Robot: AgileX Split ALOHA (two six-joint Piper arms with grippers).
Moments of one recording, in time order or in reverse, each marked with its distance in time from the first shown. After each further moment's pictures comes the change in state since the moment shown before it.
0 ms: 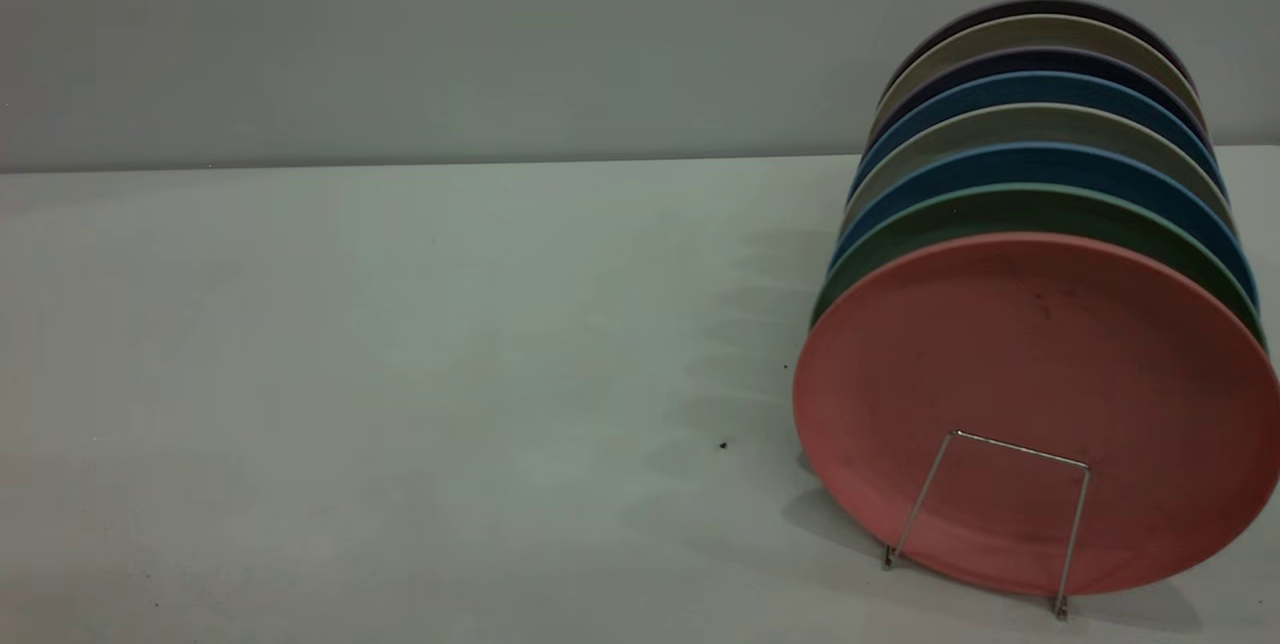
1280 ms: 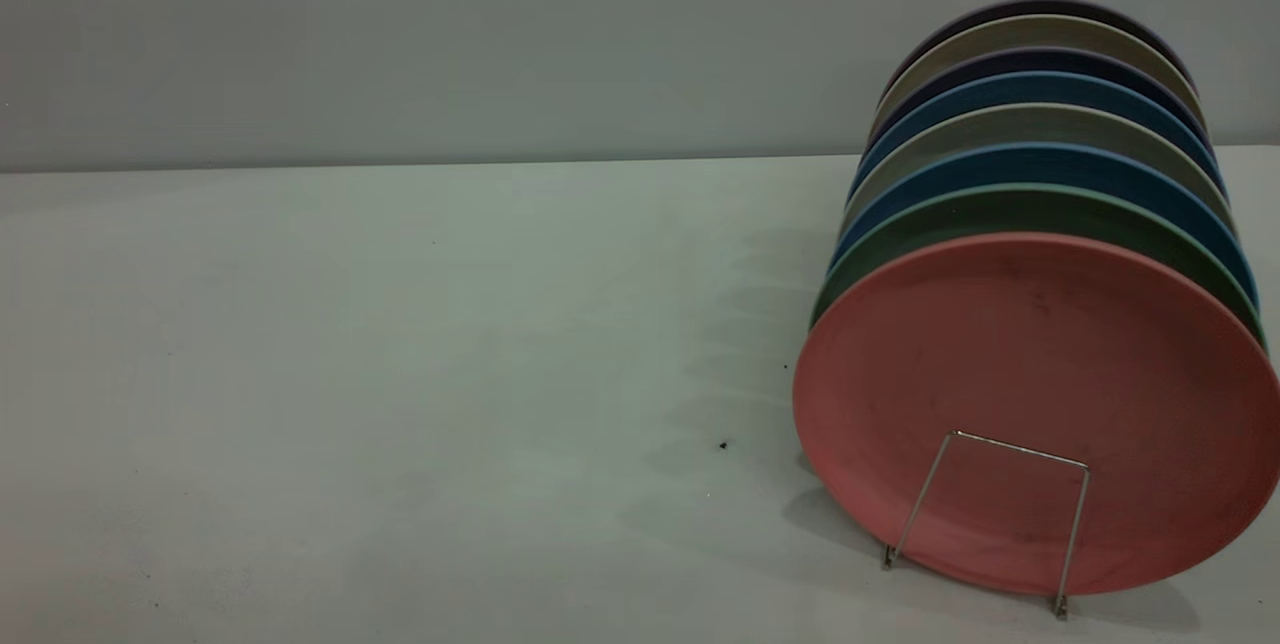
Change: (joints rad) left arm -0.001 -0.094 0.006 0.071 0.011 -0.067; right arm -0.016 -0.005 0.001 -0.002 -0.001 0.003
